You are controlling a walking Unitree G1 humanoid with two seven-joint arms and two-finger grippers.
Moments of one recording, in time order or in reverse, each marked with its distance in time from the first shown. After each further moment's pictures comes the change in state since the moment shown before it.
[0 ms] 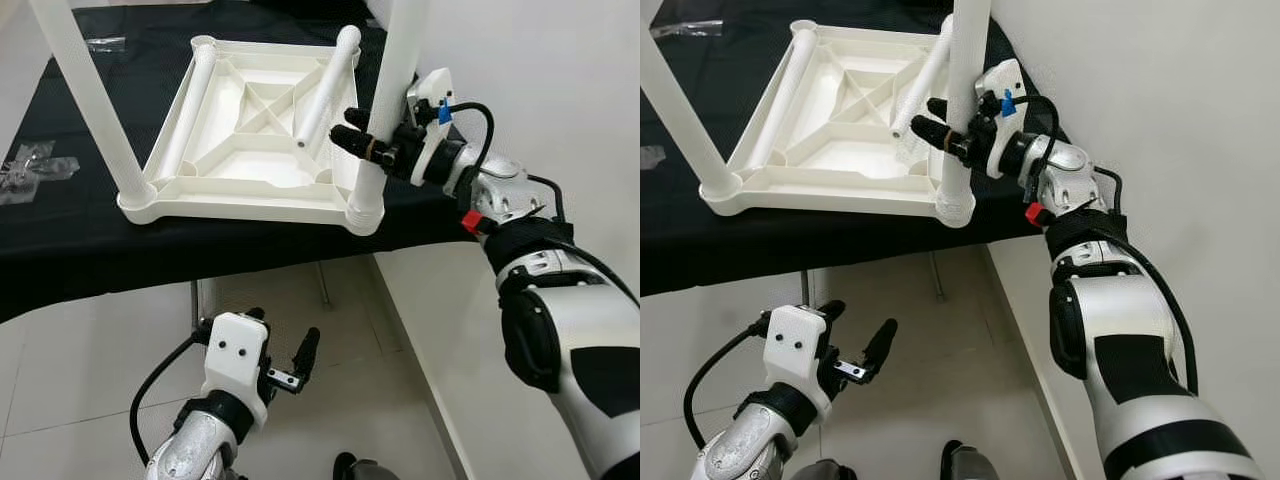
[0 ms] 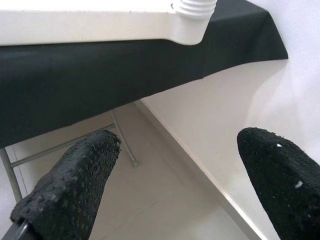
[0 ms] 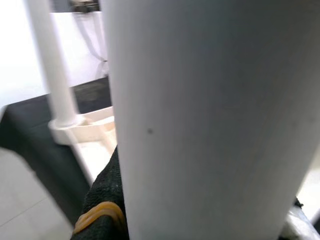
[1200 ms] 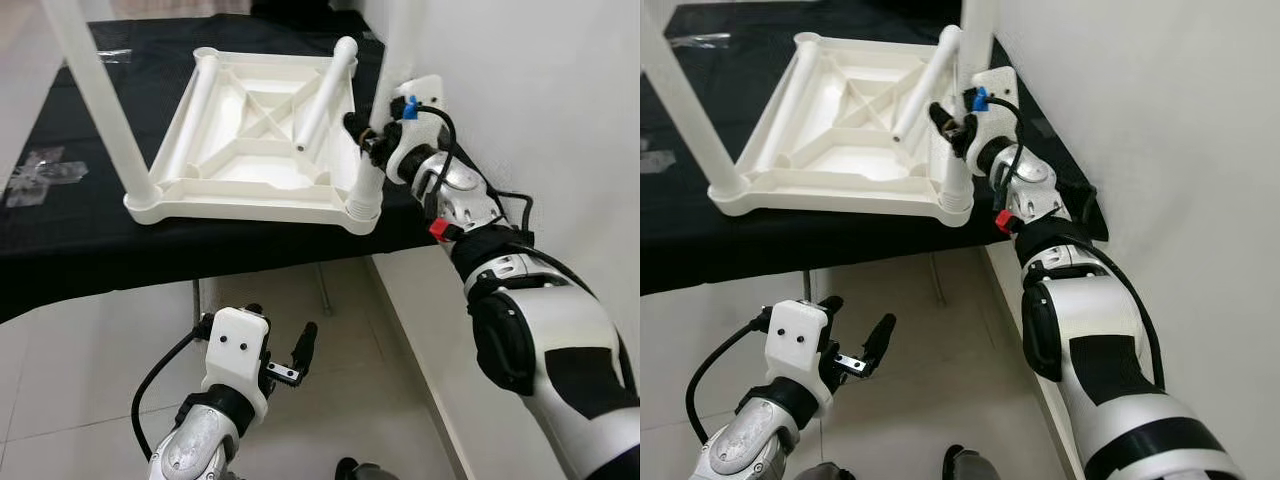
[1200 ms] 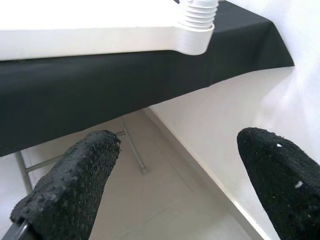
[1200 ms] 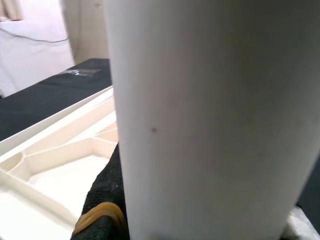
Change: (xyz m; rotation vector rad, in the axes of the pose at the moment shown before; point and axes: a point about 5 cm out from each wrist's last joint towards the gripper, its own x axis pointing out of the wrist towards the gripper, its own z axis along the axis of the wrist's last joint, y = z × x) left arm 0.007 0.002 0.004 0.017 -0.015 0.022; right arm 0.014 0.000 -0.026 0.070 0.033 -0.502
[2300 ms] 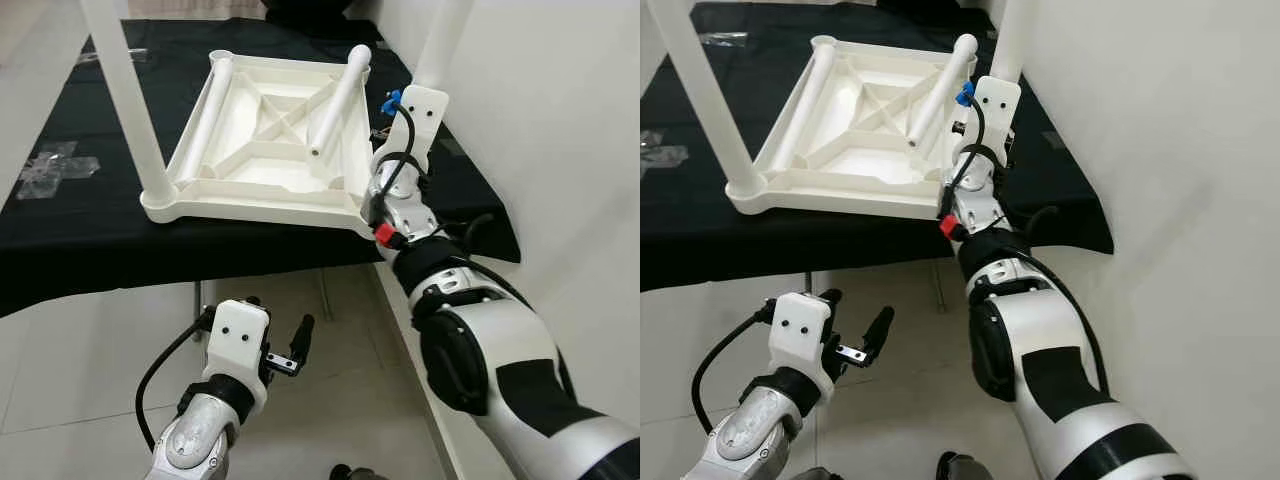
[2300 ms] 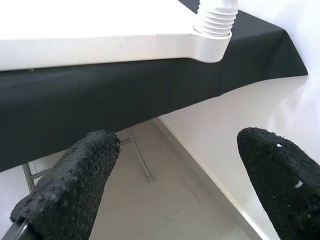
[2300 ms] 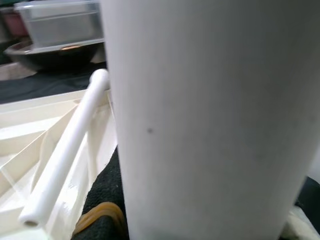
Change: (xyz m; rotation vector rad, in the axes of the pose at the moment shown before) left arm 0.008 0.006 -0.002 0.025 -0.016 0.020; right arm 0.007 0.042 -0.002 0.139 0.008 -0.790
